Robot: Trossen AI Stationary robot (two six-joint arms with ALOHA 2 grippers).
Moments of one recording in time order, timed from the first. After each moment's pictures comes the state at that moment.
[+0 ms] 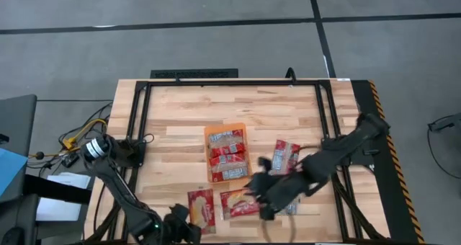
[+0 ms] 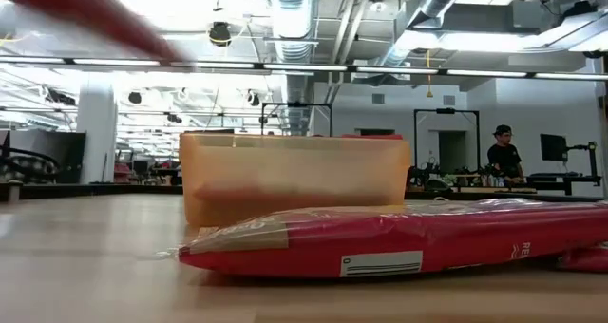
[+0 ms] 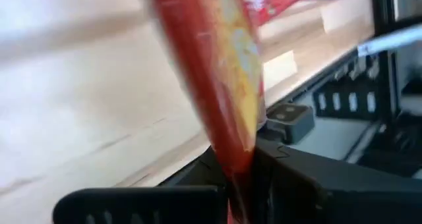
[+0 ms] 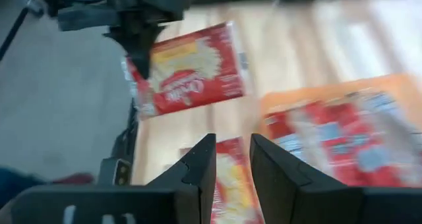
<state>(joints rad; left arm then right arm) -0.96 1.87 1.38 -0.50 -0.65 -2.03 0.60 1.66 1.59 -0.67 0.40 0.50</state>
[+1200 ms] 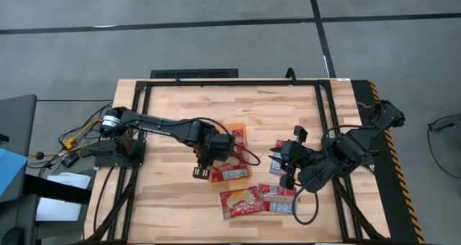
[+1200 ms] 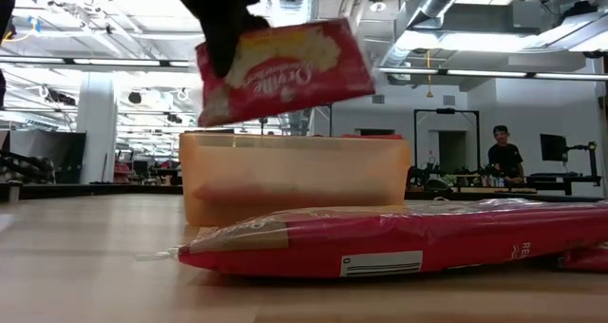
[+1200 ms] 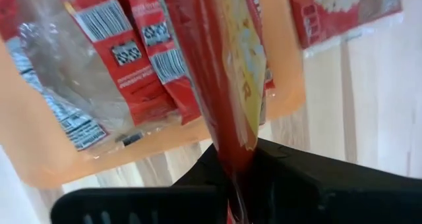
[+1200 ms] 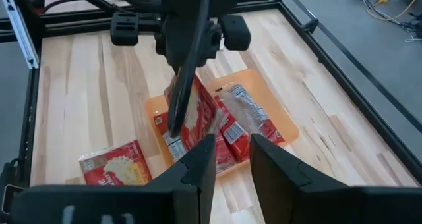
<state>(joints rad) -0.14 1.81 1.63 -1.14 0.03 0.03 0.63 1.43 1.59 -1.07 0.77 0.67</state>
